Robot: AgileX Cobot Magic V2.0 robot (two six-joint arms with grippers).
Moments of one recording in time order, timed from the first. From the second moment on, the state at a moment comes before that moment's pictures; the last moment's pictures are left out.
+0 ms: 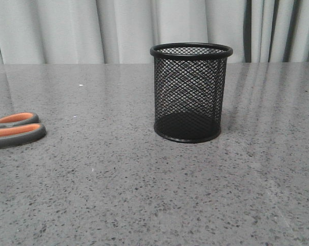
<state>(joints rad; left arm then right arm) -0.10 0.52 -0.61 -0.34 0.48 0.23 -0.10 0.27 -0.50 0.00 0.34 0.24</state>
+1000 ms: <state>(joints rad) -0.39 1.32 -0.98 0.19 0.94 0.98 0.11 0.44 -0.61 0.00 0.50 0.21</state>
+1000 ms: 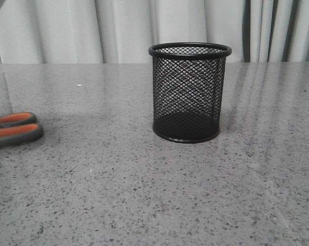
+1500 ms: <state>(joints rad) -0.29 1.46 -1.01 0.05 1.00 1.16 0.11 0.44 -0.55 0.00 0.50 0.20</state>
